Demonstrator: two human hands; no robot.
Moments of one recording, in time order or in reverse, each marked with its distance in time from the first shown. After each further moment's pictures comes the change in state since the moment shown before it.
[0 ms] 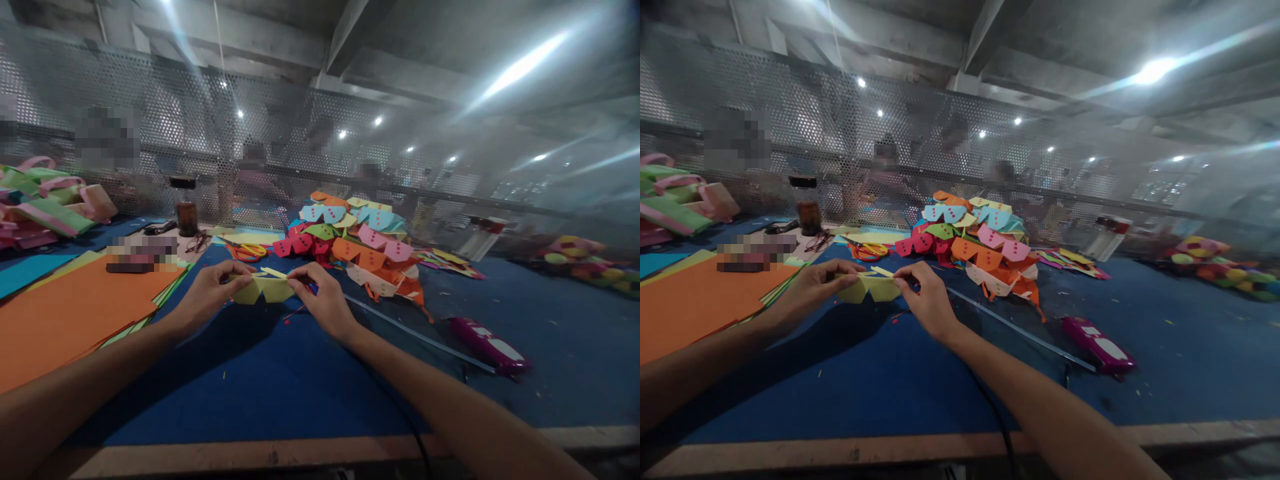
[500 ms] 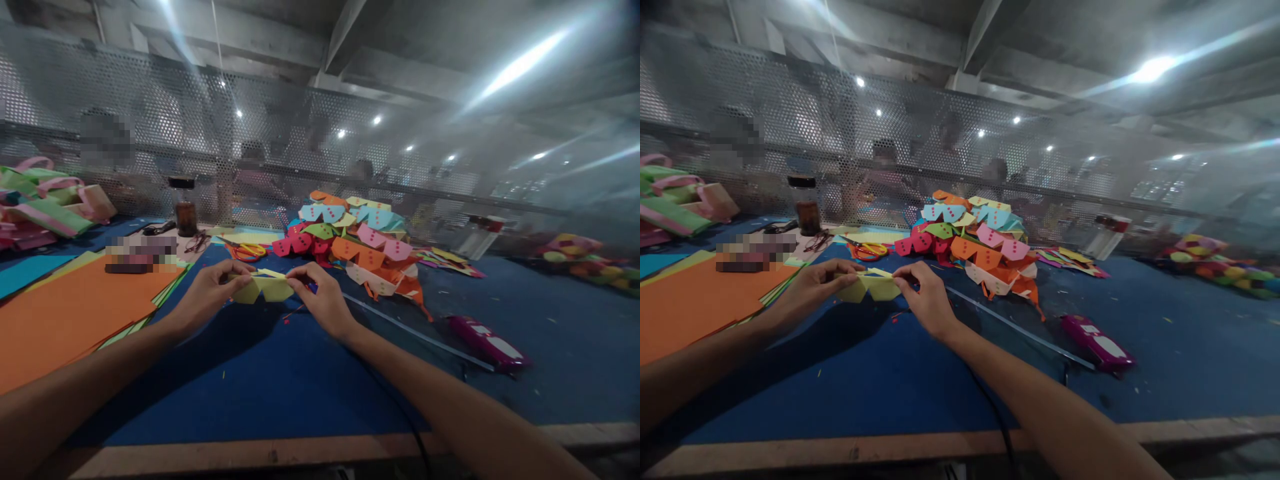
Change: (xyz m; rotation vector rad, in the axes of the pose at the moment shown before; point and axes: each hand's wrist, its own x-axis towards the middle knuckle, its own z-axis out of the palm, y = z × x) left_hand 0.001 -0.004 -0.001 0.038 -0.007 0.029; right_hand 0.000 0.006 0.003 0.023 0.027 -0.008
